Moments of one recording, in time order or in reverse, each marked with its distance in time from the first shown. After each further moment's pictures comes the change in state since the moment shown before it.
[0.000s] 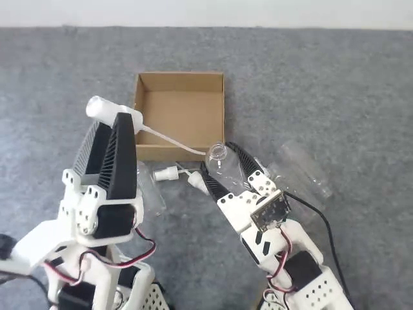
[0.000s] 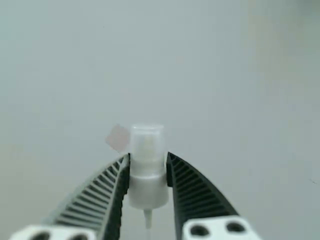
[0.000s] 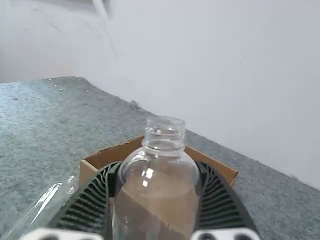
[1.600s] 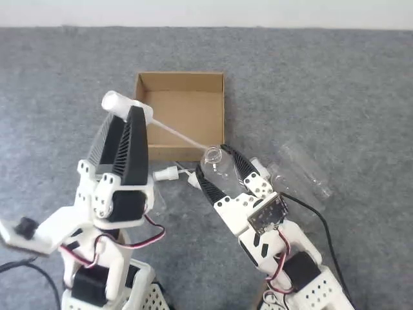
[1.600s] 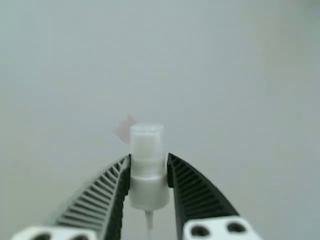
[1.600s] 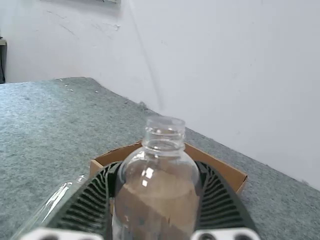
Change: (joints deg) left arm -0.9 0.0 9.8 -8.4 0.0; right arm -2.0 0.0 0.0 0.0 0.2
